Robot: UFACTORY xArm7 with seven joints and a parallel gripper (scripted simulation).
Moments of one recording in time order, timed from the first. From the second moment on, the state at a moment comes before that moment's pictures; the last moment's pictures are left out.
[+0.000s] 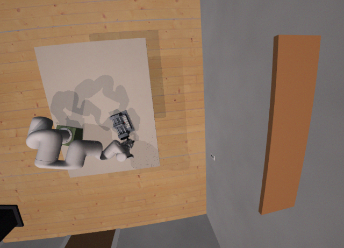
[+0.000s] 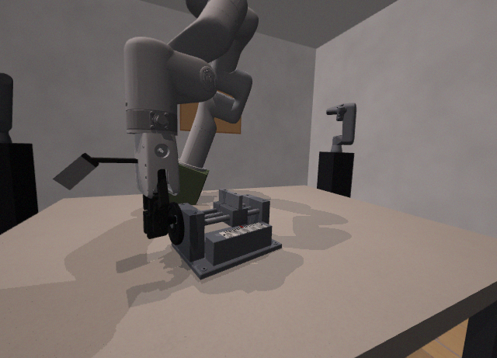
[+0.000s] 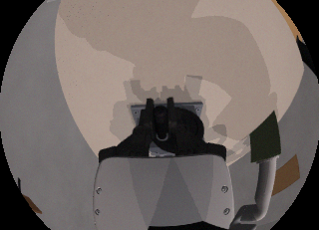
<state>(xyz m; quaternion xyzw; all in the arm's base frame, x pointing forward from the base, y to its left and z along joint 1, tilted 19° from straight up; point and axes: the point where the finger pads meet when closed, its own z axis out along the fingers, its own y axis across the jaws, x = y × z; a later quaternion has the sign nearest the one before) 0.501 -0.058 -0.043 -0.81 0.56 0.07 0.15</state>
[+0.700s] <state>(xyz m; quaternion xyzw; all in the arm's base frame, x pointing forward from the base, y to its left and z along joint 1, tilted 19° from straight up) 0.503 -0.056 -0.046 -0.81 0.56 0.07 0.15</state>
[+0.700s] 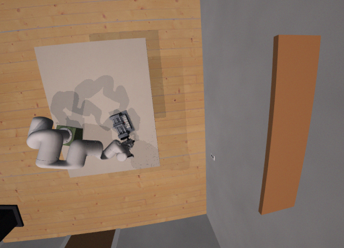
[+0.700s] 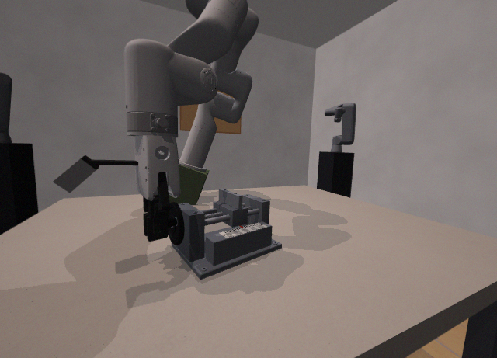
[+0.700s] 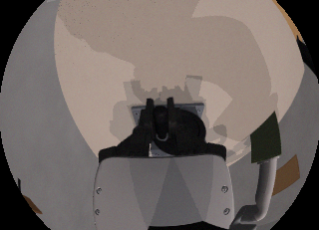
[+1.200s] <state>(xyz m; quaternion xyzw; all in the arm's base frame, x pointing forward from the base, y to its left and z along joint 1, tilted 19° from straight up) 0.506 -0.053 -0.052 -0.81 0.56 0.07 0.15</state>
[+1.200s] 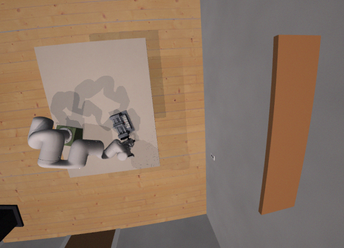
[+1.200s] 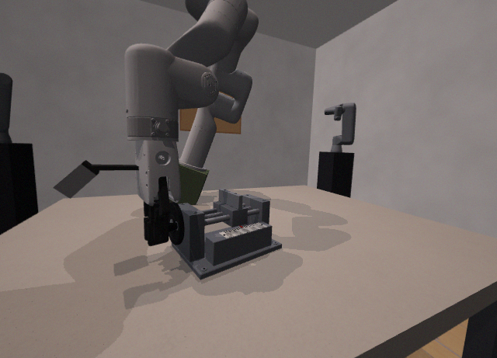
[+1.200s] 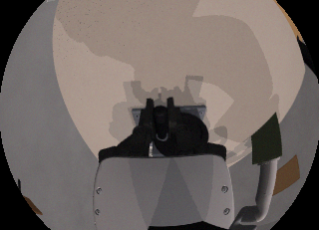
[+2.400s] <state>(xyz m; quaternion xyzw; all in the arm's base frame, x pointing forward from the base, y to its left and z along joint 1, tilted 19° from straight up) 0.487 -0.049 -0.086 -0.81 0.56 0.07 0.15</state>
